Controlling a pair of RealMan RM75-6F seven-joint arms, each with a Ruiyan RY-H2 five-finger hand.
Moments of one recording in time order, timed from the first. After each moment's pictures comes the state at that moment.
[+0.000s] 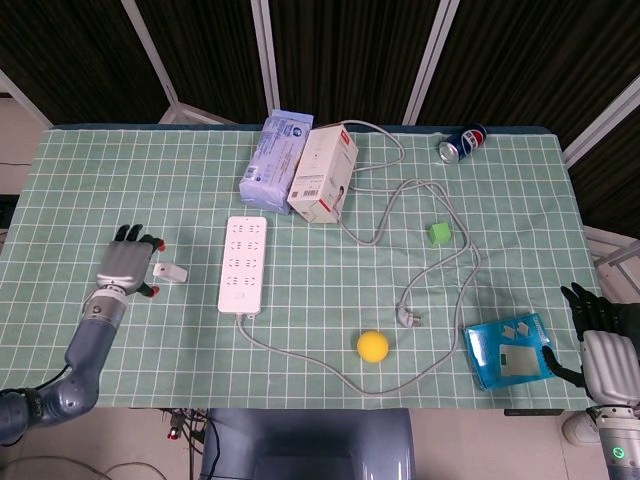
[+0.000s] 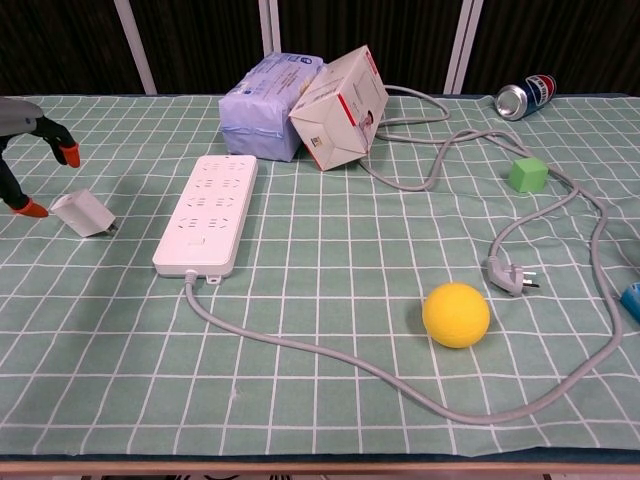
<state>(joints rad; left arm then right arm) -0.70 -1.31 -0.19 -1.58 0.63 0.94 0.73 0.06 -1.10 0.08 -1.67 -1.43 1.45 0.06</state>
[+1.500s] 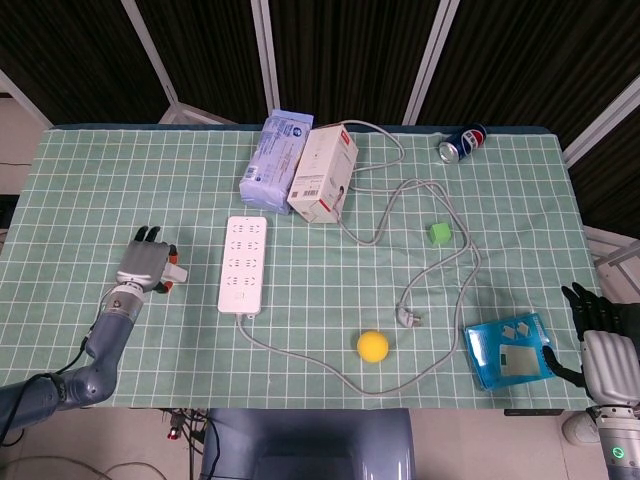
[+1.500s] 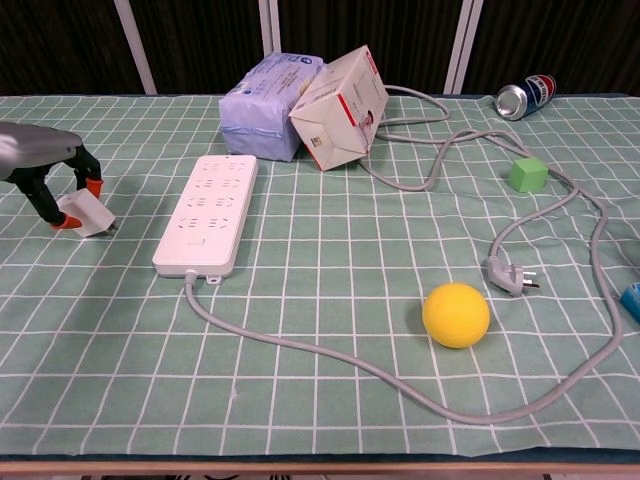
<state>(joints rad) -0.78 -1.43 -0.10 -1.37 0.67 0.88 0.61 0.06 -1.11 0.08 -1.67 -1.43 1.45 0.05</state>
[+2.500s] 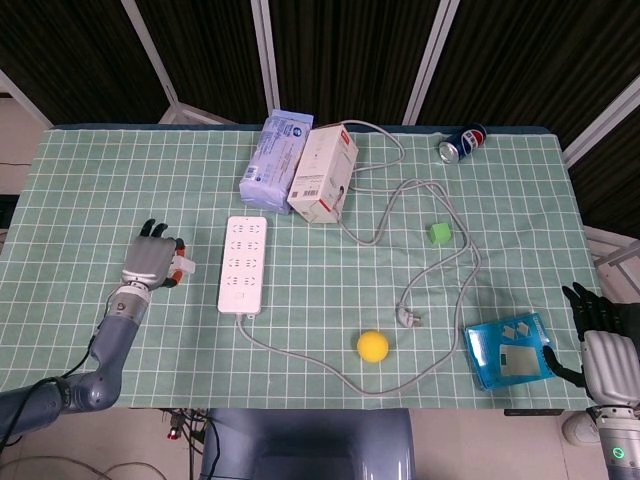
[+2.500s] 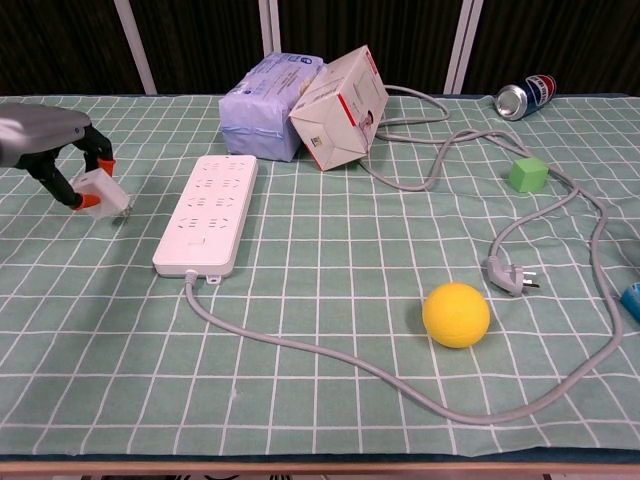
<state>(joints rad) -0.77 -1.44 -0.12 -1.43 0.78 0.99 0.59 0.06 -1.11 0.09 -1.67 -1.43 1.46 0.06</state>
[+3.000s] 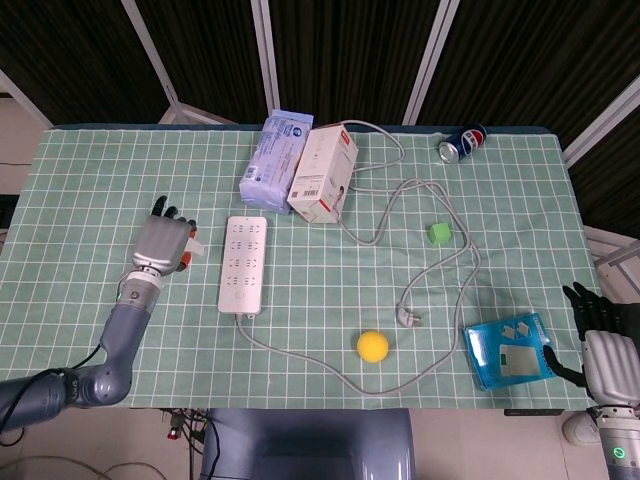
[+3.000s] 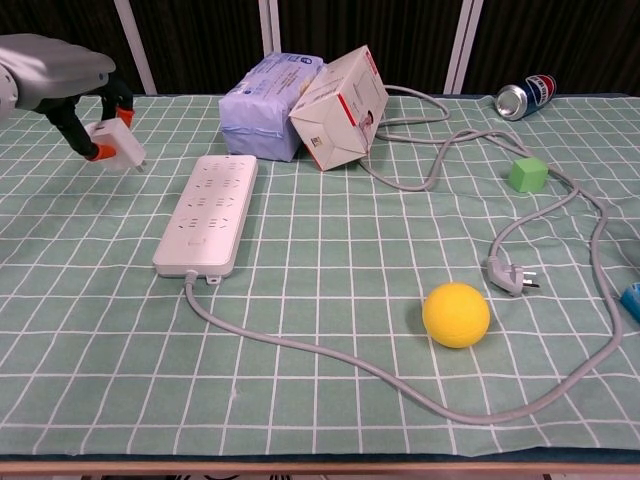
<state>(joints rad) -0.87 -1.38 -0.17 -1.58 0.68 1.07 0.85 0.06 -1.10 0.09 -1.67 -1.43 1.45 0.07</state>
